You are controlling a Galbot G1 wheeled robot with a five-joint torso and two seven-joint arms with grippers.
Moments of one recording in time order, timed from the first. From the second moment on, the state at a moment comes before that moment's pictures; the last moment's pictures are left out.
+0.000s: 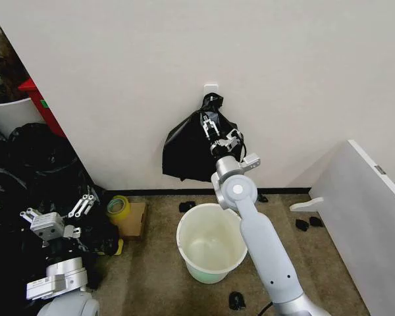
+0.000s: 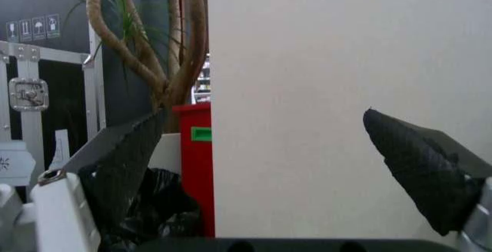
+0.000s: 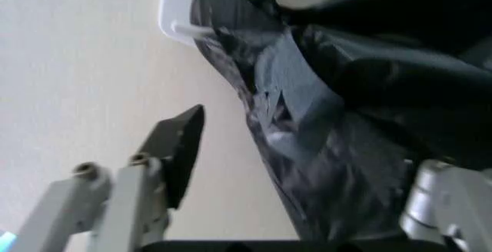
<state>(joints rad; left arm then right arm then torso) 1.66 -1.45 -0.69 -2.26 -0.05 -0.36 -0.29 -0.72 1.57 0.18 1.64 1.25 0.03 0.18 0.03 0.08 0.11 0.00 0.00</state>
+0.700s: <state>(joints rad) 1.65 -1.43 -0.69 -2.24 -0.05 -0.35 -0.31 -0.74 1.56 0.17 1.65 1.17 0.06 0.14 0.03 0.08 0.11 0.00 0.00</state>
